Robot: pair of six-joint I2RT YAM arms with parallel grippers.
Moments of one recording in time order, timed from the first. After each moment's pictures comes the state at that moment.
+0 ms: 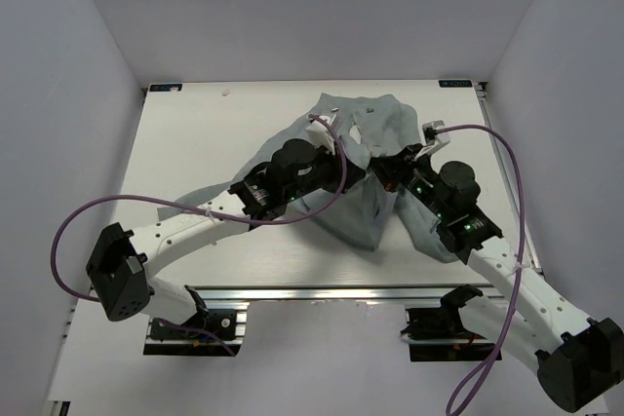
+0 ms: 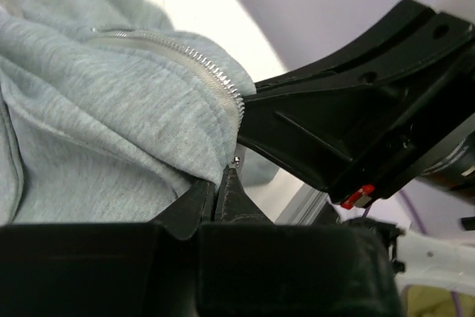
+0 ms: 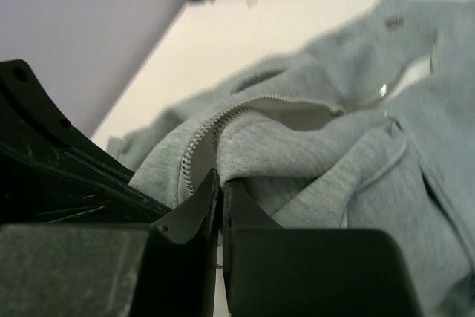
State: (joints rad) left arm -0.94 1.41 1.13 0.05 0.02 -0.58; right arm 0.50 0.86 0.63 0.23 -0.16 0.47
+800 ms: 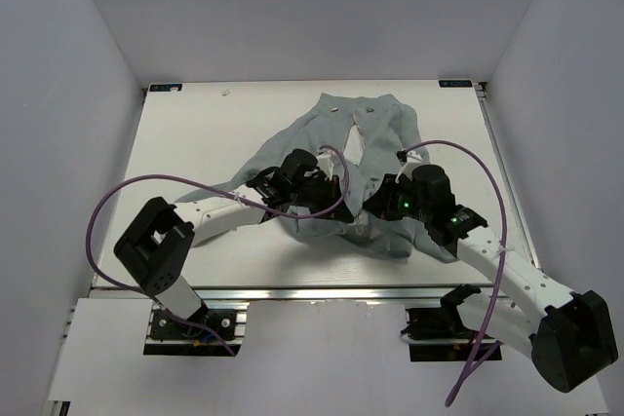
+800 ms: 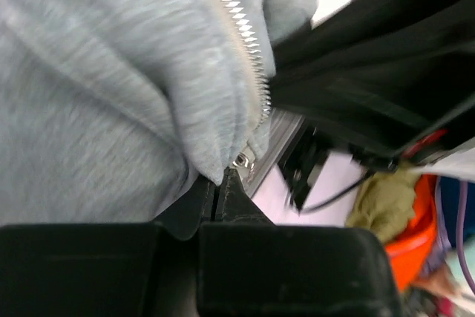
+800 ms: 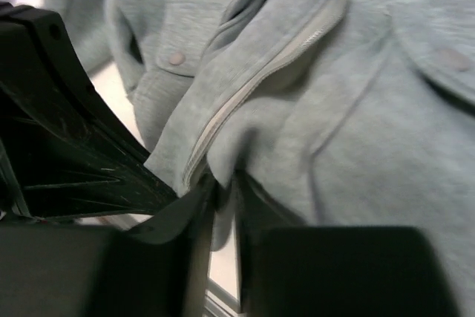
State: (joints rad) left arm -0.80 1.60 0.99 0.03 0.49 -0.67; right arm 0.51 0.99 0.60 -0.14 -0.26 0.51
